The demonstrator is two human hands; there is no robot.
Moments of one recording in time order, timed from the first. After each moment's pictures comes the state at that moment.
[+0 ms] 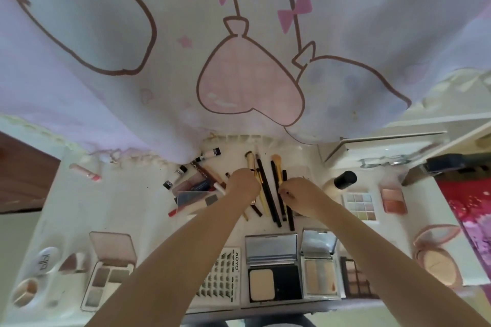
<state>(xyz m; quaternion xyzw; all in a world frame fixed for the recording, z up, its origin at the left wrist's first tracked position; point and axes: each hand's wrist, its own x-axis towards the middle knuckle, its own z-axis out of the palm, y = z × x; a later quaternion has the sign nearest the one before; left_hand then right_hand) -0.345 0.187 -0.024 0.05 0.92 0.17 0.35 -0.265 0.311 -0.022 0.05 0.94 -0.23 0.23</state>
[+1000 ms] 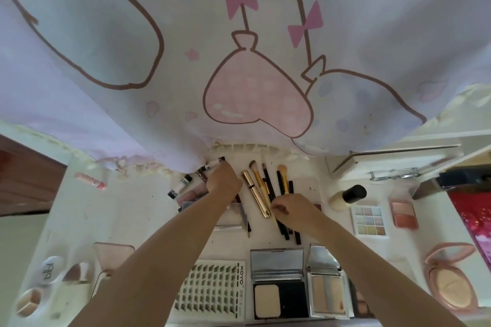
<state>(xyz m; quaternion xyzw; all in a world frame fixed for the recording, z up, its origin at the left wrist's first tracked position) -0.386 0.158 -0.032 0.01 0.96 0.13 0.26 -0.271 0.292 -0.028 0.04 0.92 -0.33 0.22</state>
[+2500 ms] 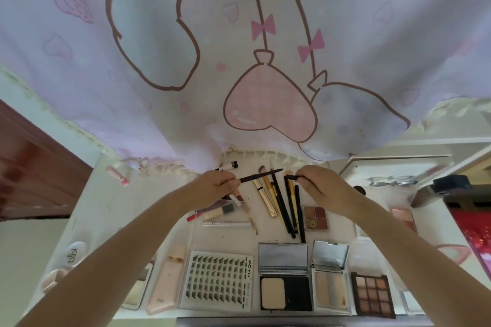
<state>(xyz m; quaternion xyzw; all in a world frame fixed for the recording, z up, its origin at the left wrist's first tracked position) -0.349 0.075 0.067 0.23 0.87 0.32 0.30 -0.261 0.311 0.066 -0.06 0.96 -0.25 0.05</state>
